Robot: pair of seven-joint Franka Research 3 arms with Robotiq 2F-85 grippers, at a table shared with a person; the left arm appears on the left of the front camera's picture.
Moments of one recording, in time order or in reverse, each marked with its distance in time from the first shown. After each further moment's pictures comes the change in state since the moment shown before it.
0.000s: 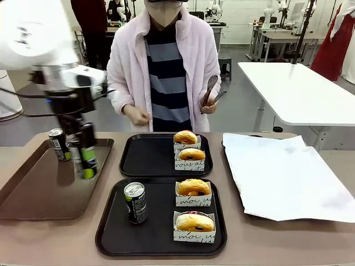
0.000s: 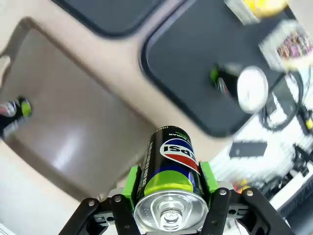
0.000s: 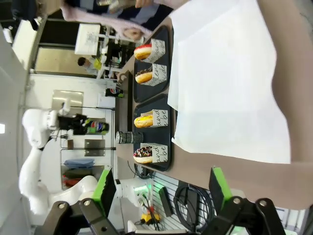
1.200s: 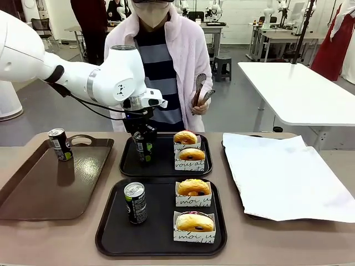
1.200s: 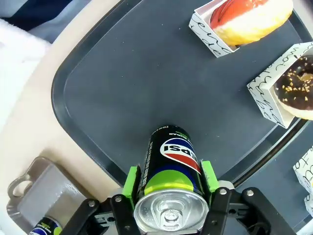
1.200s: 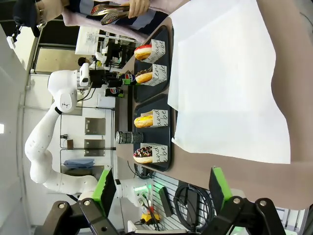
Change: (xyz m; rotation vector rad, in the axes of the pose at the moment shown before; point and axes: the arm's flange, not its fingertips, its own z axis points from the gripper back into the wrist) left arm 0.196 0.047 -0.113 0.111 -0.147 0.071; right arm 0.000 0.000 0.000 0.000 0.000 0.000
